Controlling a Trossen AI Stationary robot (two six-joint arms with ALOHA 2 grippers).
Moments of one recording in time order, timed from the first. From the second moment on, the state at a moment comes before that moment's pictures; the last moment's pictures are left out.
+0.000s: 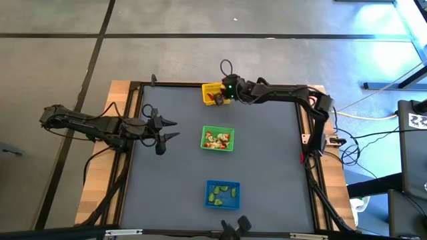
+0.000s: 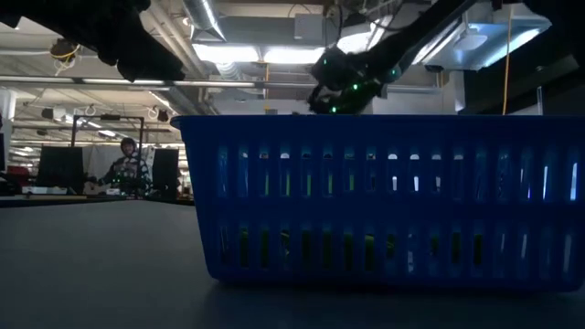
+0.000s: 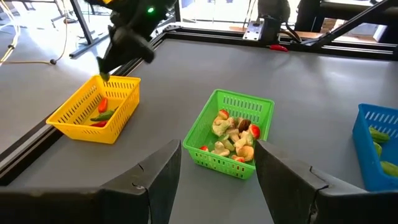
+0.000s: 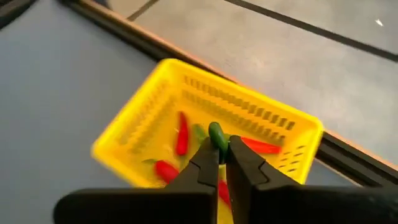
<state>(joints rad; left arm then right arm) -0.14 0.69 0.48 -0.20 -0.44 -0.16 -0.45 1.90 1.32 -0.12 0.24 0.34</state>
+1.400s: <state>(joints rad) -0.14 0.74 0.48 -0.20 -0.49 -0.17 0.03 1.57 1.15 -1.41 0.01 0.45</state>
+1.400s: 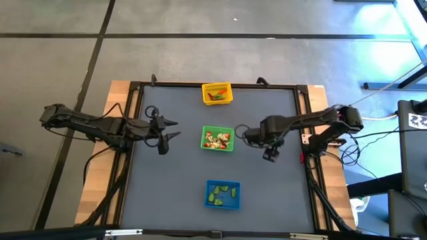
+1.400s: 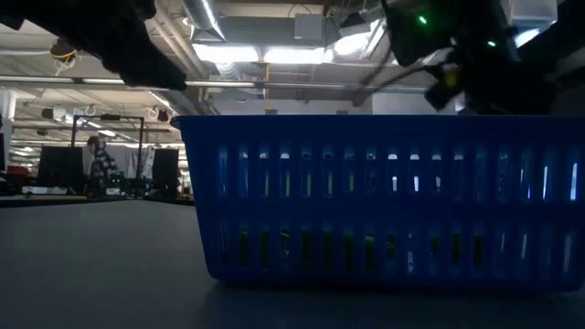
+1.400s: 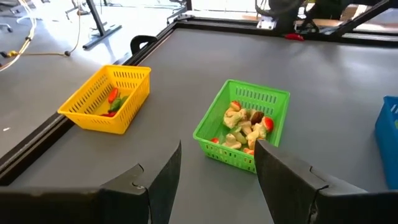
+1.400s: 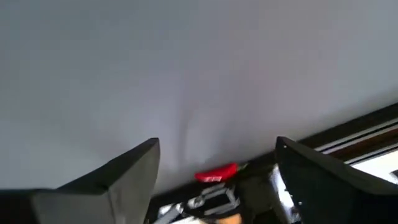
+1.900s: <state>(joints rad) -0.14 0.79 0.48 -0.19 -0.49 -0.18 0.10 1.65 0.89 -1.42 -0.17 0.50</state>
